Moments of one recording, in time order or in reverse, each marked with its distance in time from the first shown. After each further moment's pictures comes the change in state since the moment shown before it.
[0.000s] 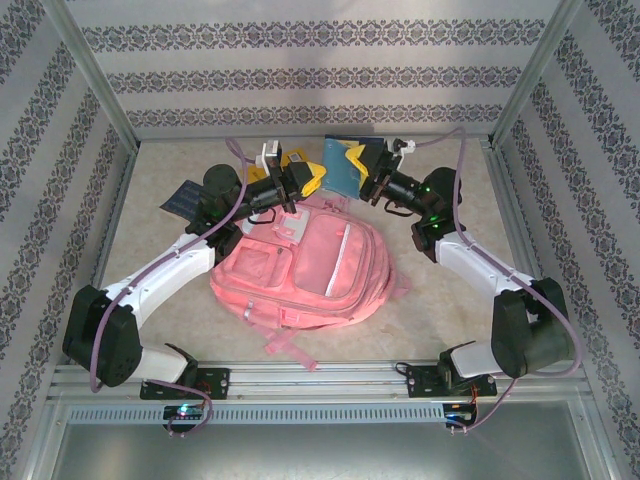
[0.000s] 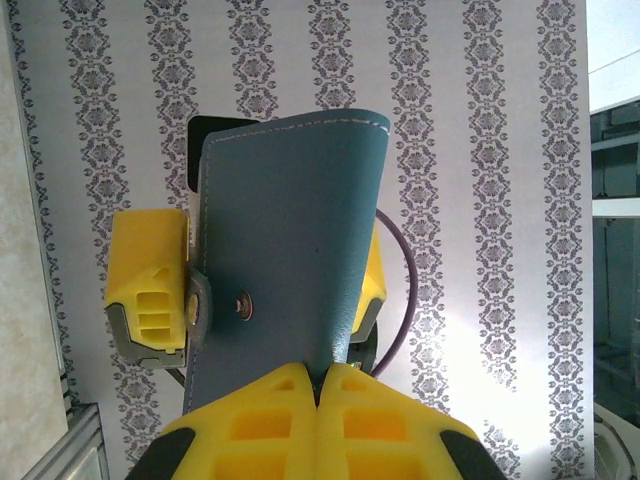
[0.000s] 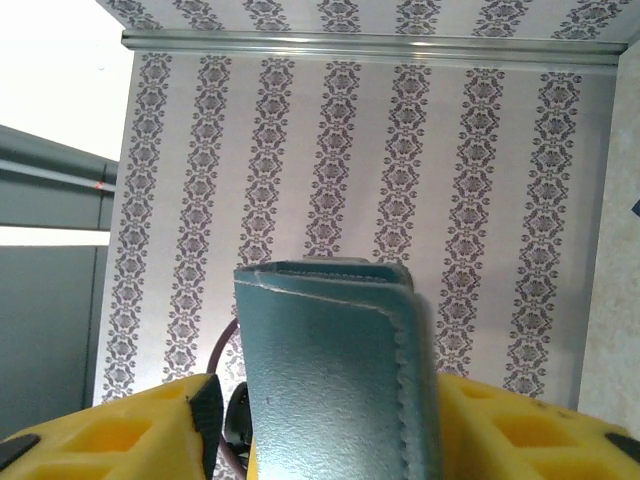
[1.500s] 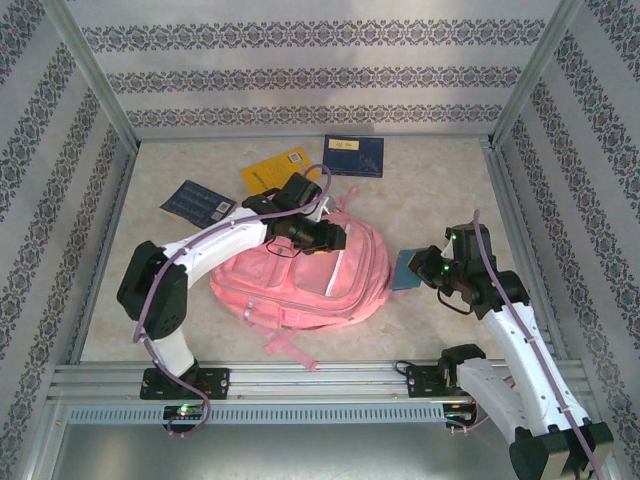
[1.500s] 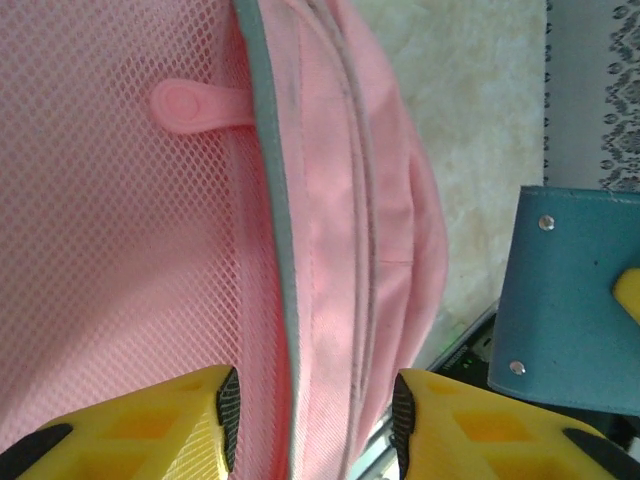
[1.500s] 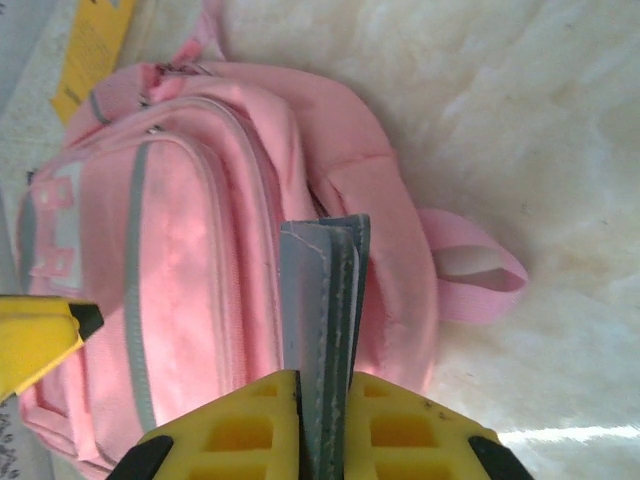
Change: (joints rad) left arm -0.172 0.368 0.364 -1.175 -0.158 0.955; right arm -0.145 -0.625 -0.146 -1.674 0.501 -0.961
